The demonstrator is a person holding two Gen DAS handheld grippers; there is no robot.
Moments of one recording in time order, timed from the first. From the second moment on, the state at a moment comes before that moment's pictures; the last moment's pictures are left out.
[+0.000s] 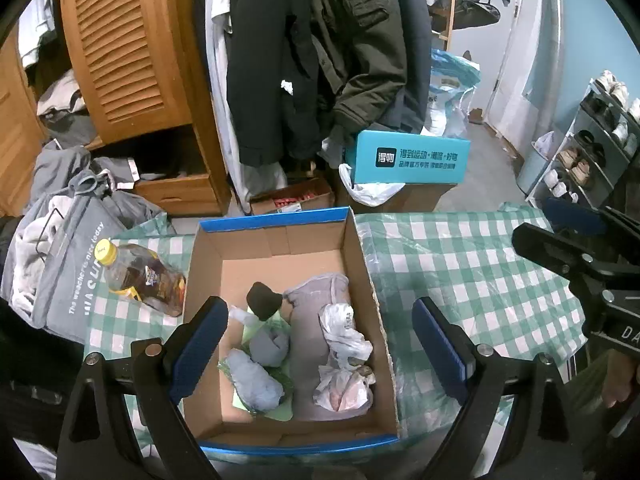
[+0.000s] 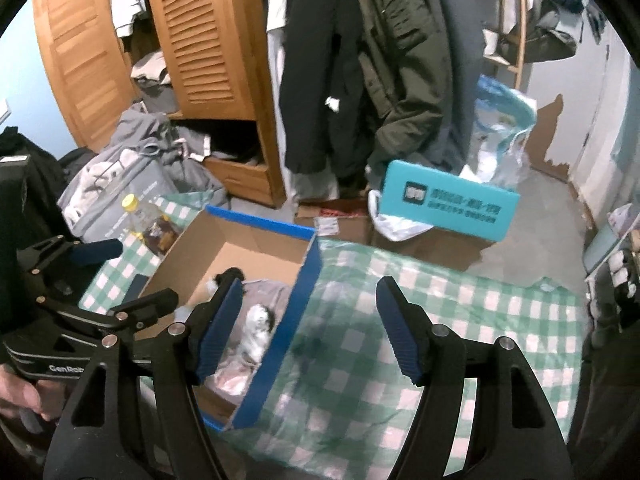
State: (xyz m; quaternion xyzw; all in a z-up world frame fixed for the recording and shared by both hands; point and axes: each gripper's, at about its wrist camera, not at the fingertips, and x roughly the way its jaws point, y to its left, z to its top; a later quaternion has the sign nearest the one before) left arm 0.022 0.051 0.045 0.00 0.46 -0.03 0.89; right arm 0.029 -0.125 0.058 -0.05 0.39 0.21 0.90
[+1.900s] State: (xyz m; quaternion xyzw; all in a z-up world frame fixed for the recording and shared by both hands) left arm 0.023 0.034 0.034 0.02 0.47 -0.02 0.88; right arm 0.032 -0.135 0.045 -0.05 0.39 0.19 0.90
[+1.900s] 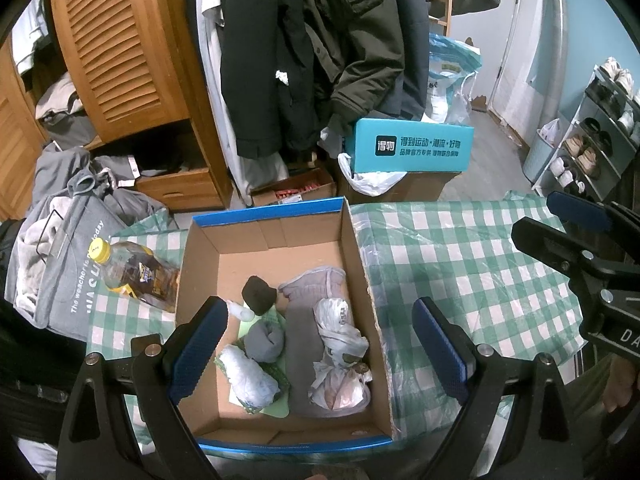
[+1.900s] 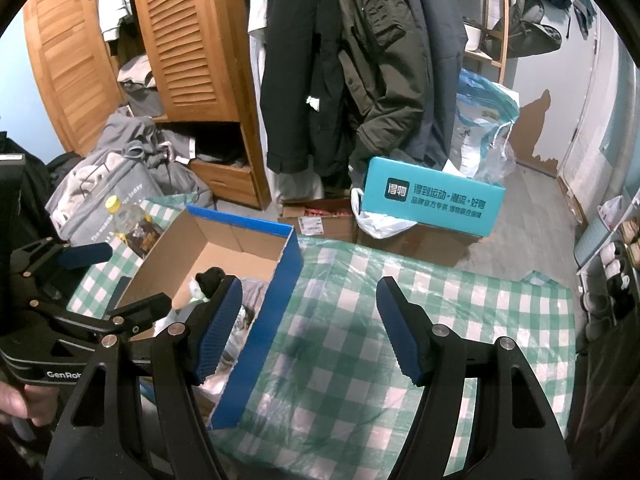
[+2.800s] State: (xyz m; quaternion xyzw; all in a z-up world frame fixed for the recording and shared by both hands) left arm 0.023 0.035 0.034 0.02 0.47 -0.02 0.88; right arm 0.031 -0.134 0.046 -0.05 0.39 0.19 0.90
